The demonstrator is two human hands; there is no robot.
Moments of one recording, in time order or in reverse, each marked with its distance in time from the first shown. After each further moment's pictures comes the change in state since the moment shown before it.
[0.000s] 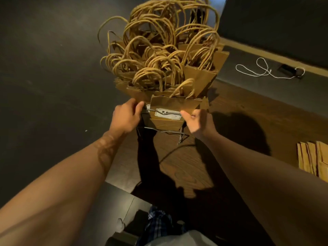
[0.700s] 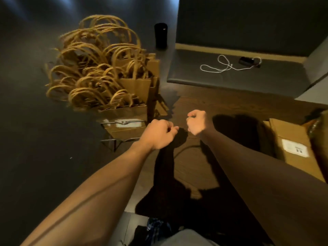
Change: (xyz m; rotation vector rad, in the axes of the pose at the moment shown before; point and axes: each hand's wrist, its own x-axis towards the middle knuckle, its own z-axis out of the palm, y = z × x) left_hand -0.049 0.166 0.081 0.045 -0.502 0.218; right_hand -0.017 0.065 -0.090 0.164 0.093 0.214
